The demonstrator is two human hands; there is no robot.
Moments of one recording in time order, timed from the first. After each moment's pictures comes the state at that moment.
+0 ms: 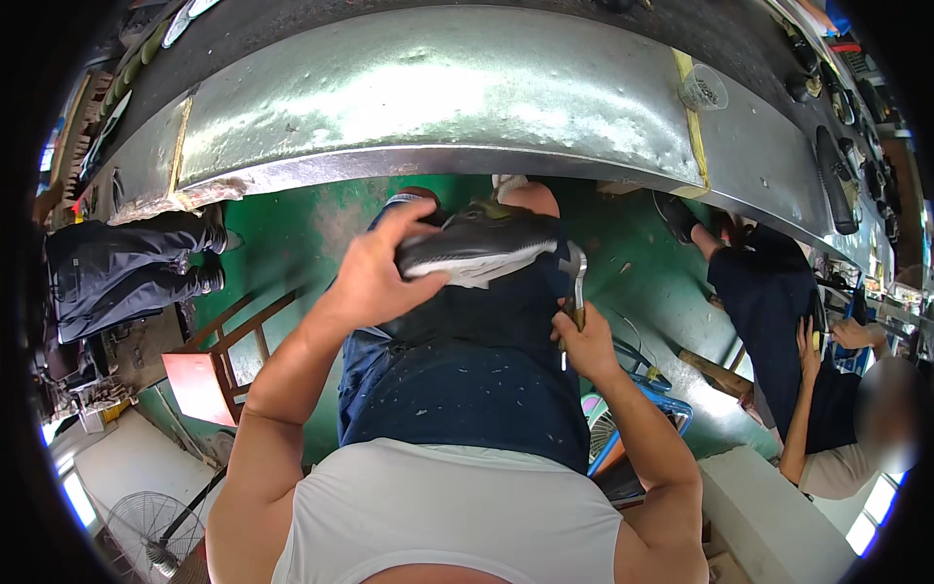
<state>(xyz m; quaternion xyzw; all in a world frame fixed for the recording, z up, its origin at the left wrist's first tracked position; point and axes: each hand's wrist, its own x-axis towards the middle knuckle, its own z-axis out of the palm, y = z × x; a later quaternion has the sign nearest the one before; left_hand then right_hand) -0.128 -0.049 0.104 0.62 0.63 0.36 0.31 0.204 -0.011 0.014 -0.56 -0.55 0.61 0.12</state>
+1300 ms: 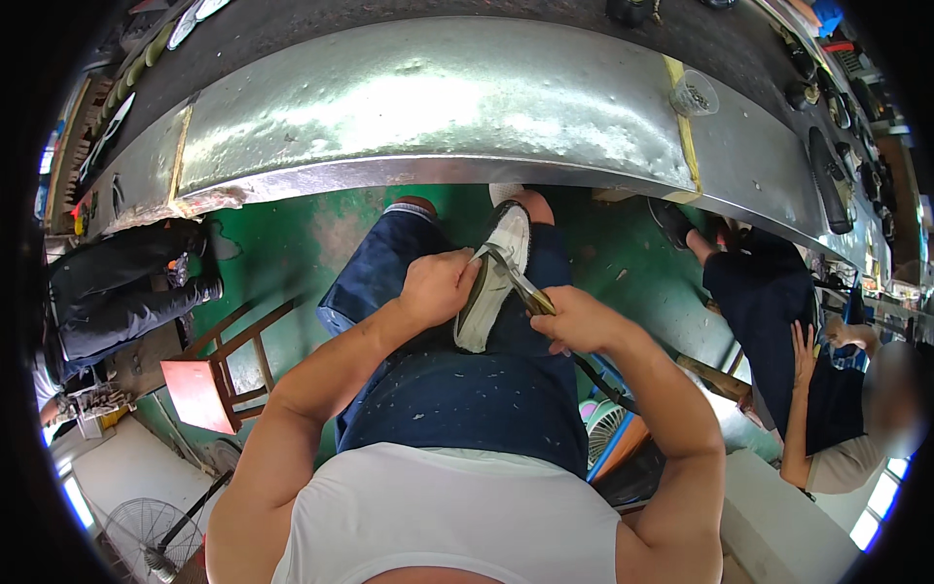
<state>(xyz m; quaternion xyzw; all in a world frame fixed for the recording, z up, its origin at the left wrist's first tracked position) -0.073 -0.039 0.012 0.62 0.70 0.24 0.27 0.156 0.058 0.072 -0.41 -0.59 0.67 -0.18</state>
